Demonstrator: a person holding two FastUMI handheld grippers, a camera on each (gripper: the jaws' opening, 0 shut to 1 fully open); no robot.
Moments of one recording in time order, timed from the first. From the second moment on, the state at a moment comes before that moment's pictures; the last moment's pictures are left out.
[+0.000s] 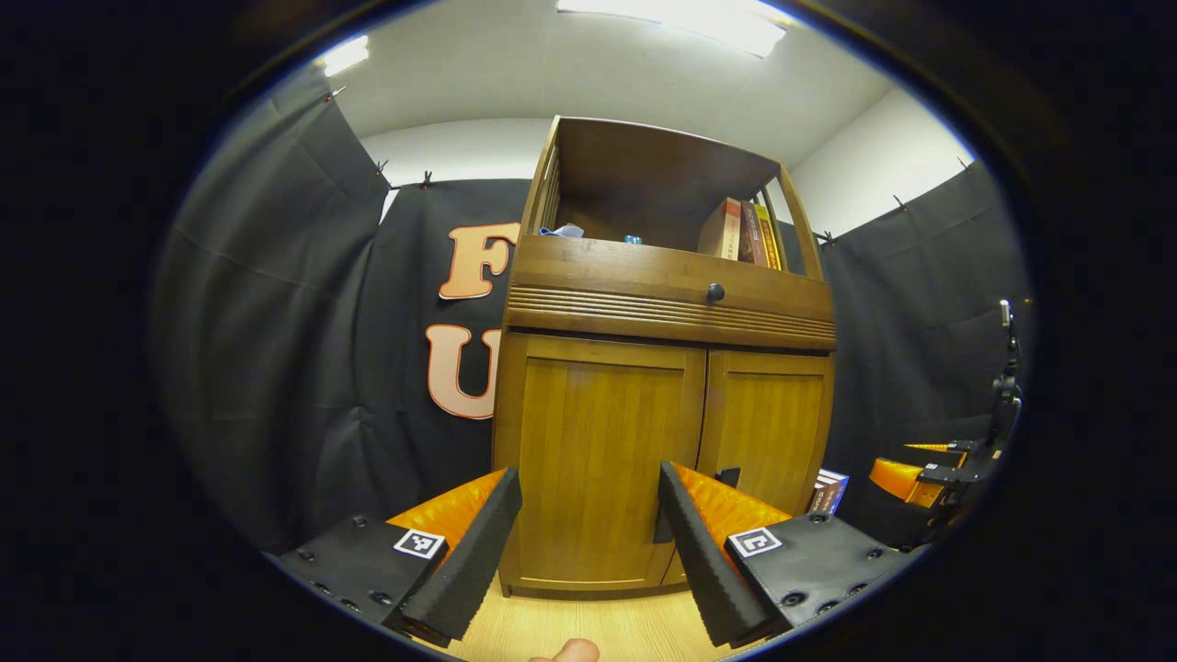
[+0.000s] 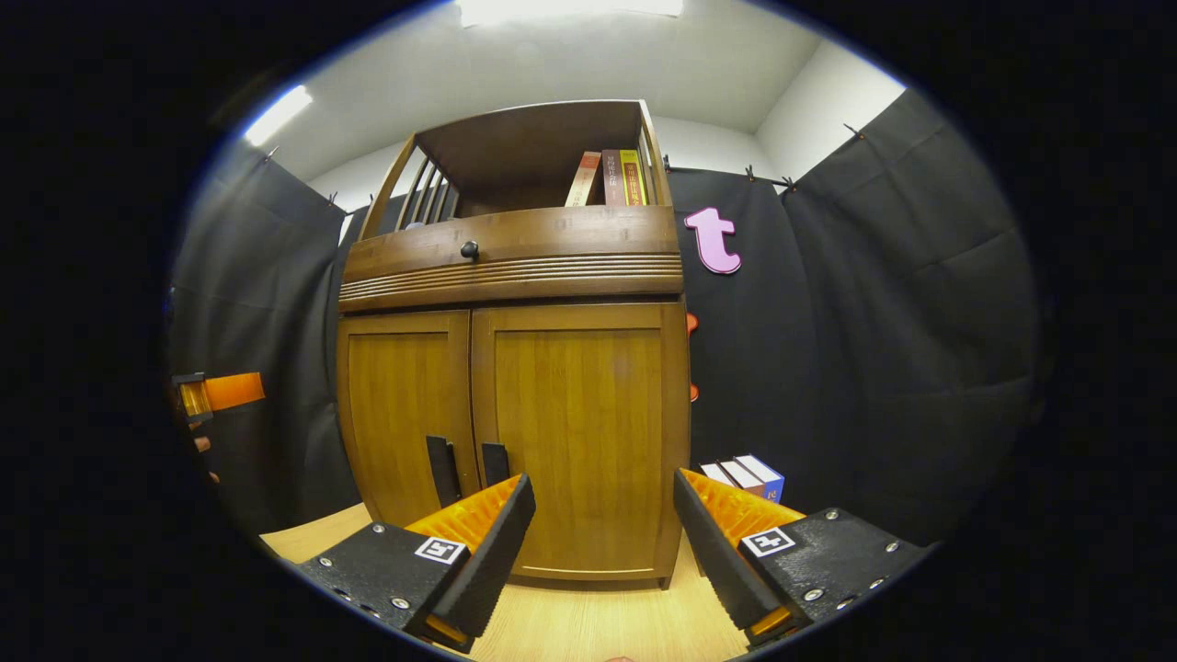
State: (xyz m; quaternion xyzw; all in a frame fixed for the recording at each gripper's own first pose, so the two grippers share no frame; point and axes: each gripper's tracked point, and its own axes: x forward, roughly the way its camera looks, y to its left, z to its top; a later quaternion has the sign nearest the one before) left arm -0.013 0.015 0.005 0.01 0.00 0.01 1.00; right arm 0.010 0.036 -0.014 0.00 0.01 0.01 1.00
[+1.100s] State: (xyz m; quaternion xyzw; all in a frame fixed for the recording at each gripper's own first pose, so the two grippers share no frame) left arm -0.011 0.045 -0.007 0.02 0.01 0.02 1.00; right arm 0.123 0.152 -0.103 0.01 0.07 0.07 1.00
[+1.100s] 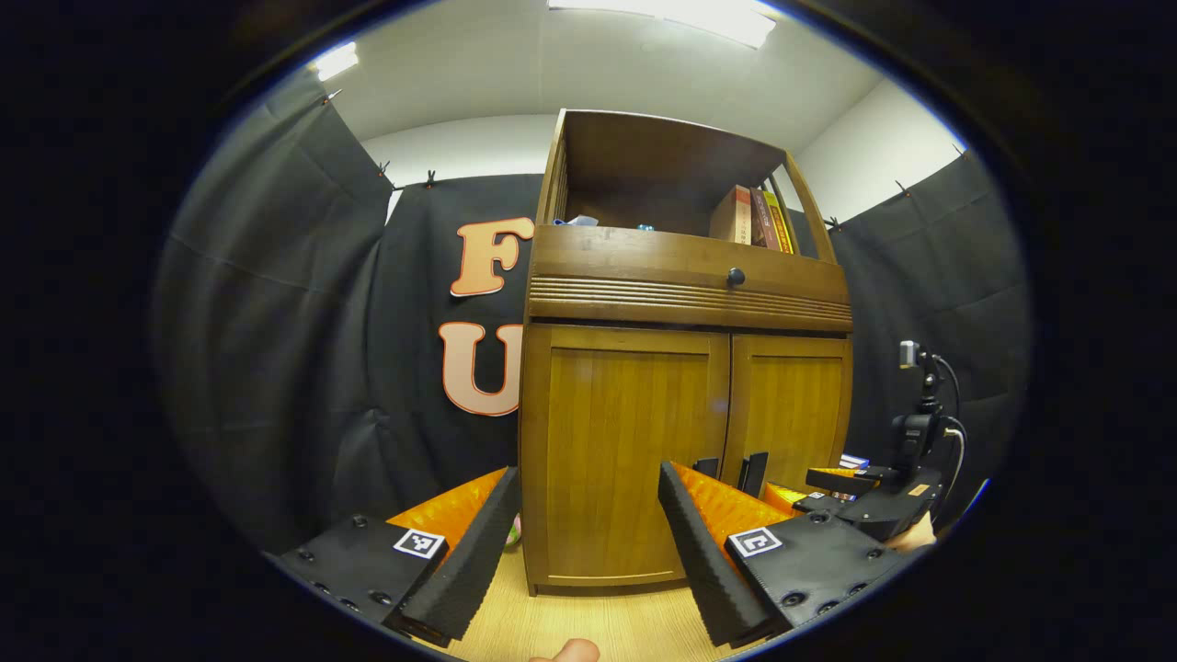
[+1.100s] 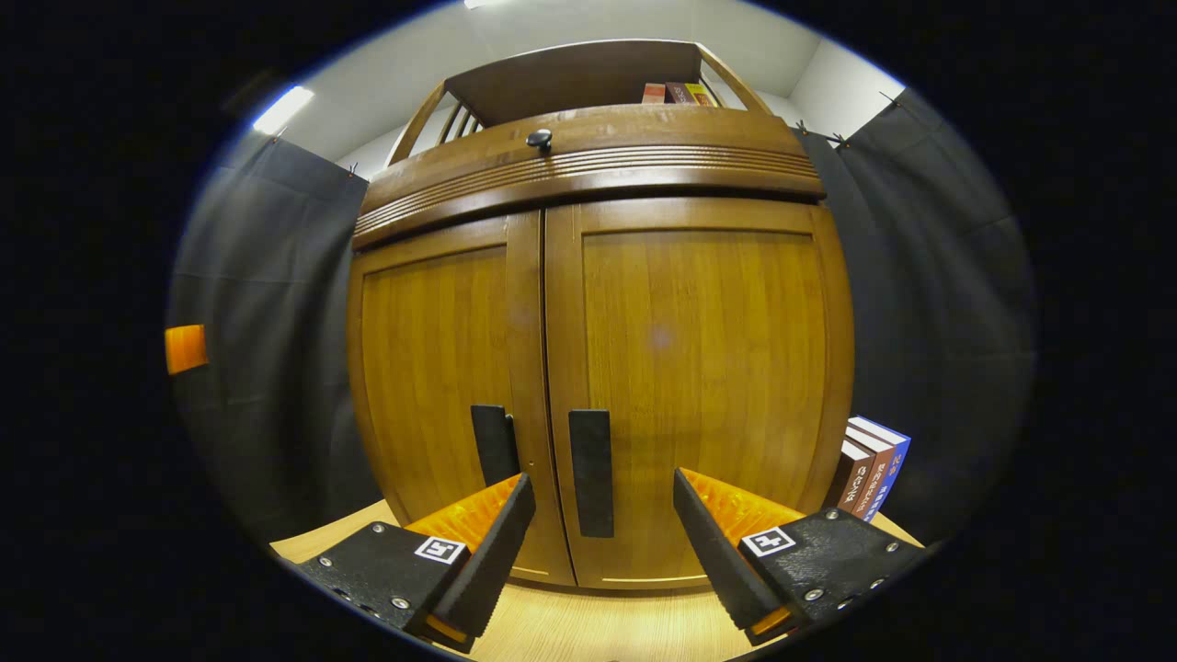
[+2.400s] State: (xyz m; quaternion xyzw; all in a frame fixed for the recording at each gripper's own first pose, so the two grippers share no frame) left arm -0.002 0.079 -0.028 0.01 0.03 0.06 1.00; right arm 0.183 0.167 -0.146 0.01 0.10 0.06 0.99
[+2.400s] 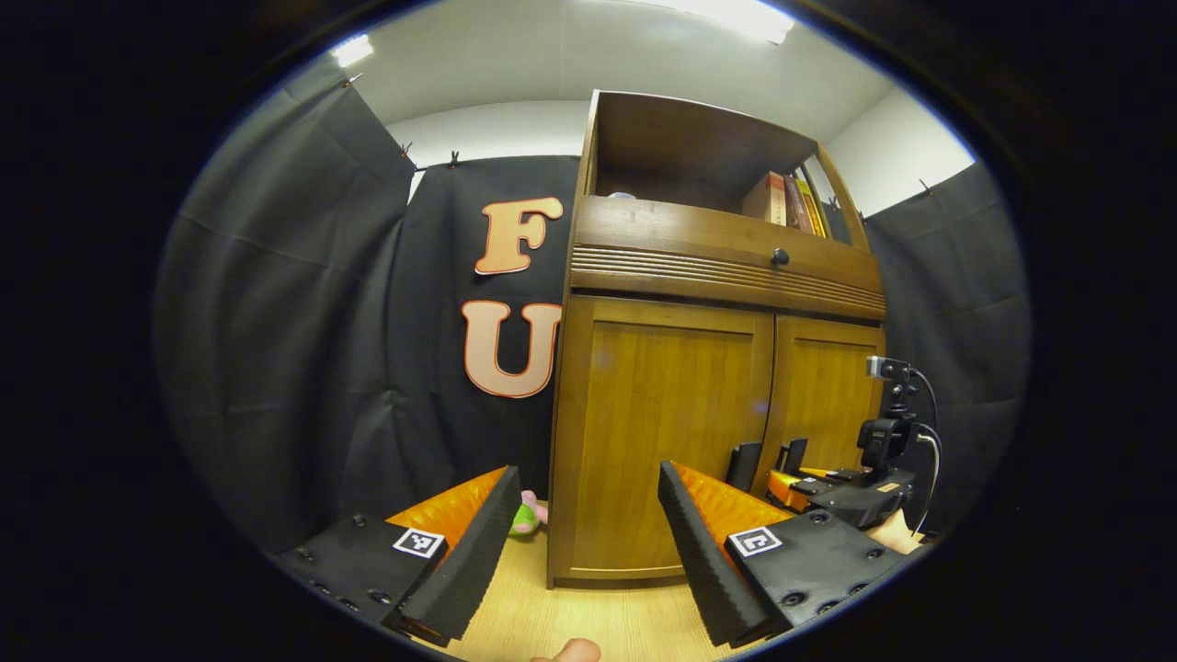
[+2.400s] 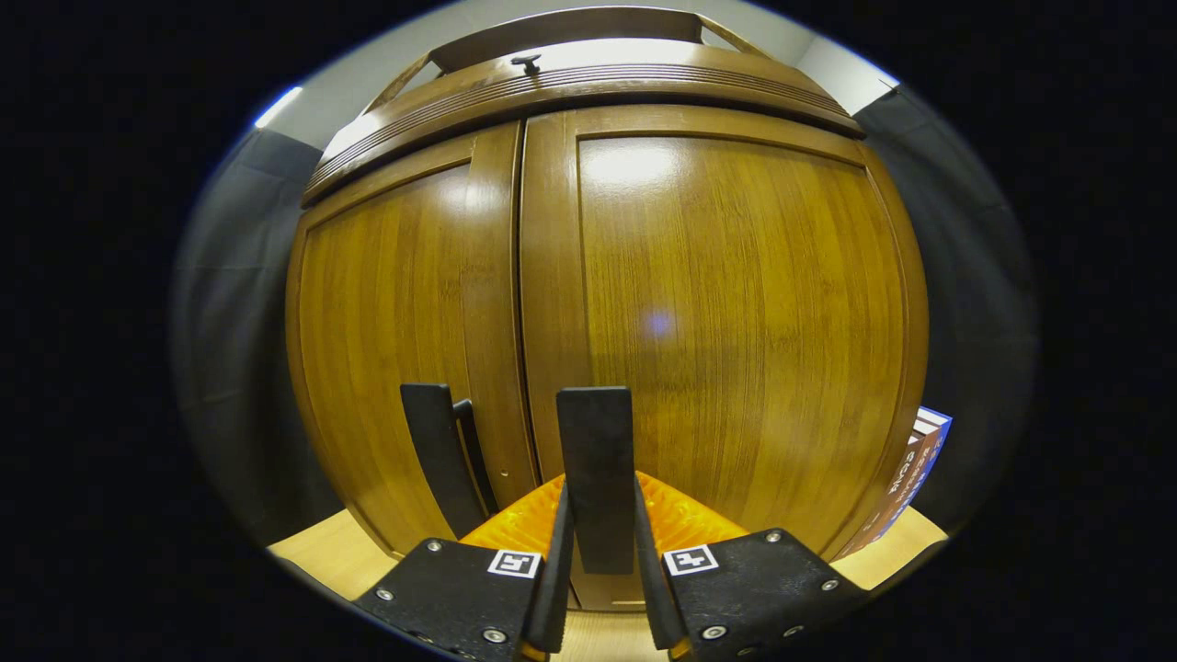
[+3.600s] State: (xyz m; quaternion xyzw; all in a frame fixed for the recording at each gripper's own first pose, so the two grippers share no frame) left arm -0.036 0.049 -0.019 0.02 0.03 0.05 1.00; right arm 0.060 0.113 -0.127 0.01 0.08 0.09 0.99
